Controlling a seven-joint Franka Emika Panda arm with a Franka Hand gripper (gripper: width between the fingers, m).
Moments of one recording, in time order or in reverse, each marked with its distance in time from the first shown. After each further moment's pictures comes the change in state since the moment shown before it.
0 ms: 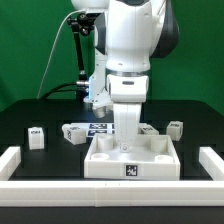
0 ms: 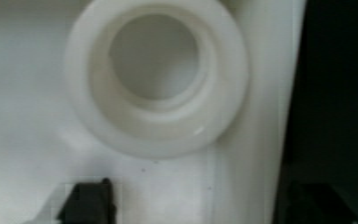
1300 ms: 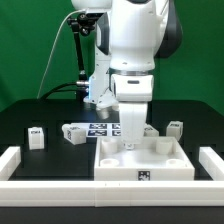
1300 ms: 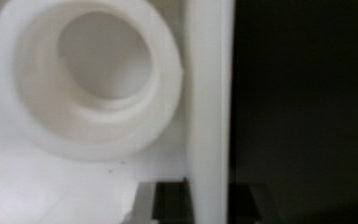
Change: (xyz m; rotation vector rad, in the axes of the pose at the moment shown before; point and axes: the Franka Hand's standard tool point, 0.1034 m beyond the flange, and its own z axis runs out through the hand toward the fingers) arm 0.016 0.020 -0.004 -0.035 0.012 -0.026
